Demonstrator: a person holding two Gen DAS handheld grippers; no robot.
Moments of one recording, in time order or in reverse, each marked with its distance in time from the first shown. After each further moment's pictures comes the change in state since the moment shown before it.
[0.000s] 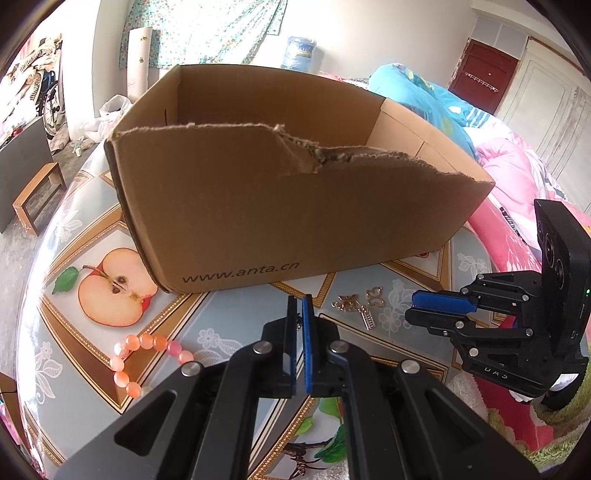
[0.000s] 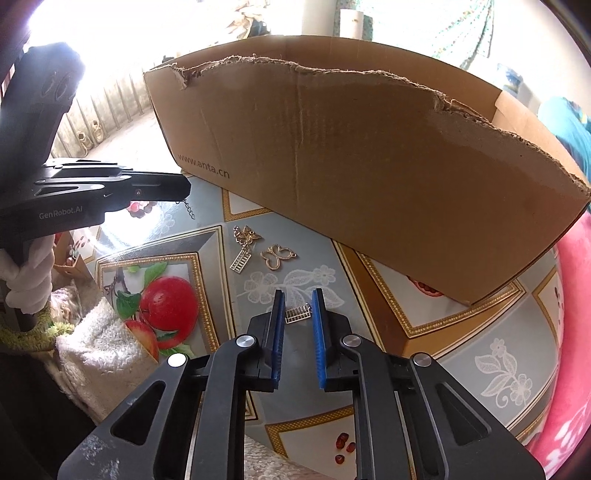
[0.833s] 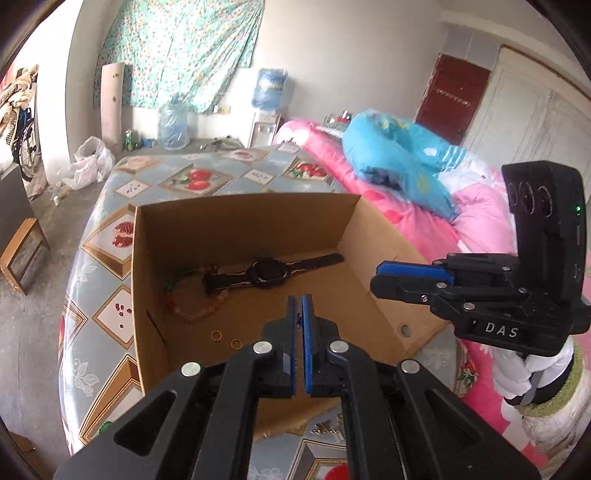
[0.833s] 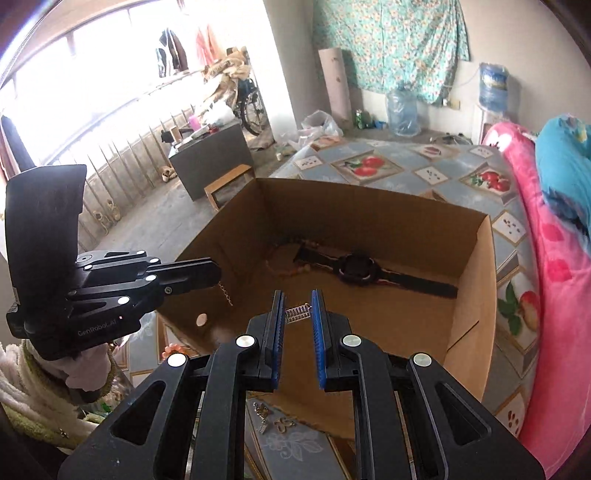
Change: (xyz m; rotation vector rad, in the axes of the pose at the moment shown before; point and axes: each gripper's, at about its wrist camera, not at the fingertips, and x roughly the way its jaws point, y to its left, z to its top) left arm -0.016 -0.005 0.136 0.072 -0.062 -0.066; right arm -0.079 -0.076 0.154 0.168 -0.131 0.121
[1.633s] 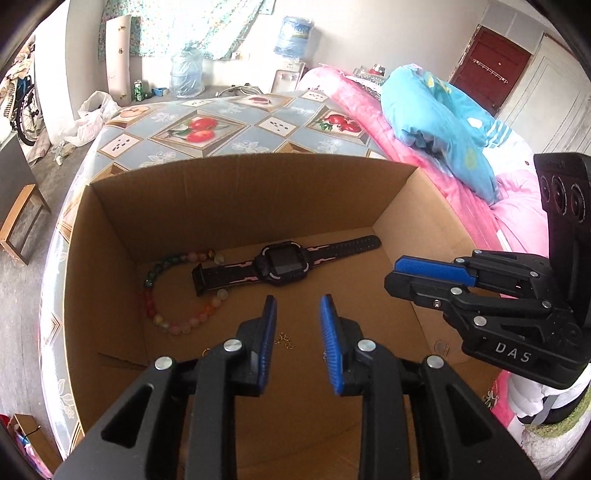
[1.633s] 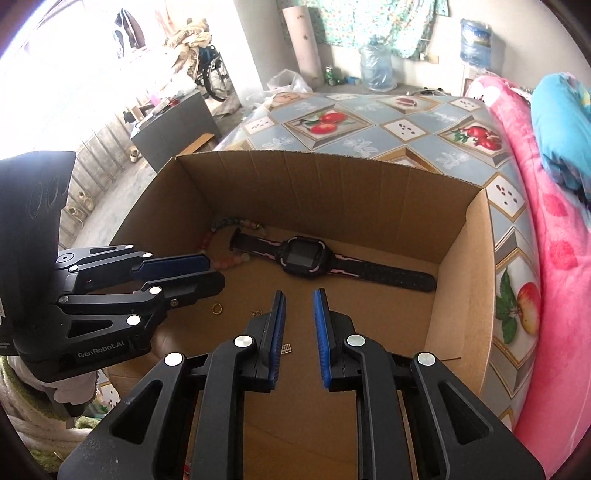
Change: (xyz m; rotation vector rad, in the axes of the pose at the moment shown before) left arm 0.072 0.011 0.028 -0.064 0.169 0.047; right arm 0.048 -0.041 0.002 0.082 0.143 -0.057
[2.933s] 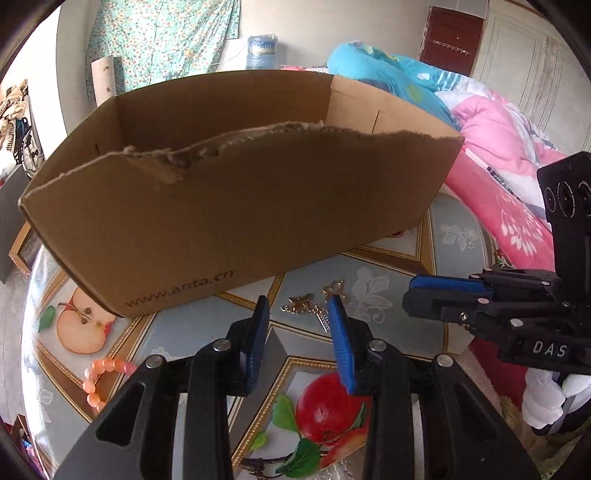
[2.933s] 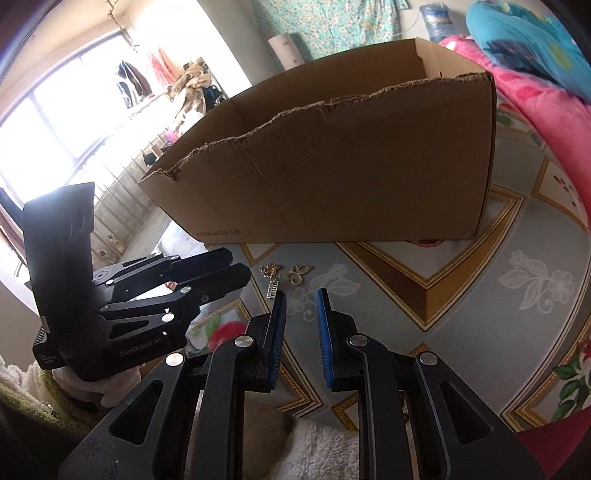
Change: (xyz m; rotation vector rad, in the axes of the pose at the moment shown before) left arm -0.014 -0.047 -0.172 0.168 -0.081 0.049; right arm -0.030 0.020 -0.185 0.179 -0.142 0.136
